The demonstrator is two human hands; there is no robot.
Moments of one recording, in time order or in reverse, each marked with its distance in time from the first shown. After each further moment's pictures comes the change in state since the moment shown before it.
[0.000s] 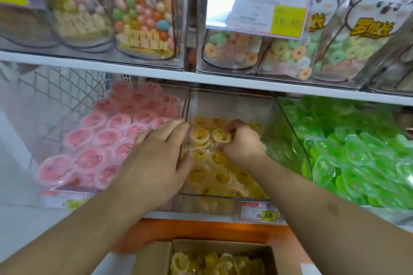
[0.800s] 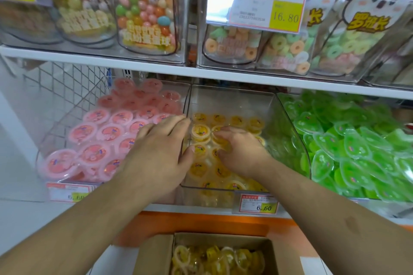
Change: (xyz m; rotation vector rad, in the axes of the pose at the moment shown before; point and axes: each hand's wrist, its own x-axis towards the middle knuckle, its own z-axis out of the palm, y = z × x) left_hand -0.002 0.002 -0.003 -0.016 0.025 -0.004; right_hand -0.028 0.004 -0.010 -0.288 -0.180 -0.310
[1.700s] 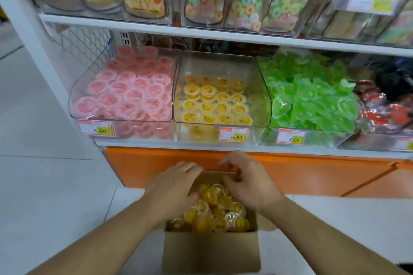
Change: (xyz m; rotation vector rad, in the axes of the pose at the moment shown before) left_hand -0.156 0.054 0.072 -0.125 -0.403 0.132; right_hand -0.222 -0.004 0.033 0.342 0.035 -0.019
